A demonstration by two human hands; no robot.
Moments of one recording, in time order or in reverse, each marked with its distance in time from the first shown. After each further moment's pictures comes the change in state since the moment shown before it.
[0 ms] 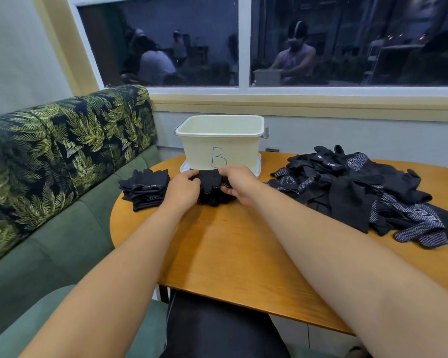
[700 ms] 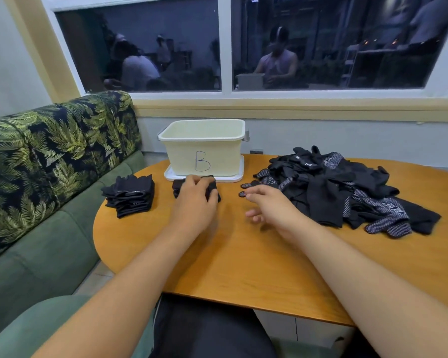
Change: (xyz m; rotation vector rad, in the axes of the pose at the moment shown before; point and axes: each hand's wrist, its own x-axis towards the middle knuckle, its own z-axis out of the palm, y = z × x) left_hand -0.061 0.028 0.044 0.309 0.060 0.356; right_hand -0.085 0.034 -0.112 -0.271 0.064 -0.161
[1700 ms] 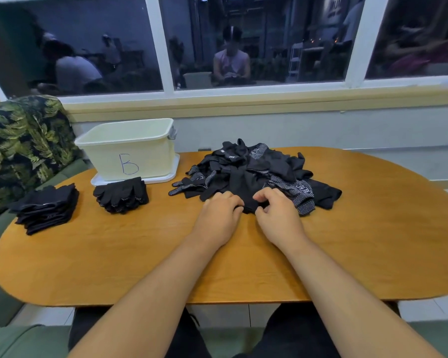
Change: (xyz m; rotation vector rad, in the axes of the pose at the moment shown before) left_hand -0.047 0.165 0.146 0.111 -0.223 0.435; right_hand -0.076 0.074 -0.162 -0.635 0.484 -0.304
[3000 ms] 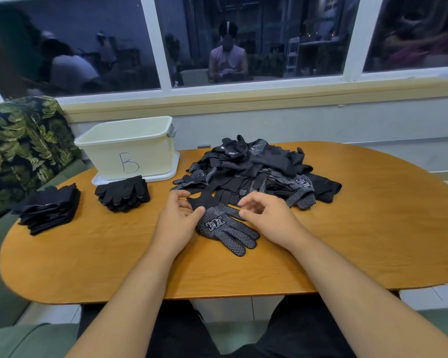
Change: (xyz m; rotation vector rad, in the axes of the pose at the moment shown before) left_hand -0.056 -0.053 -0.052 -0.669 0.177 -0.469; right_hand -0.013 -0.012 -0.004 0.332 -0.238 -0.008
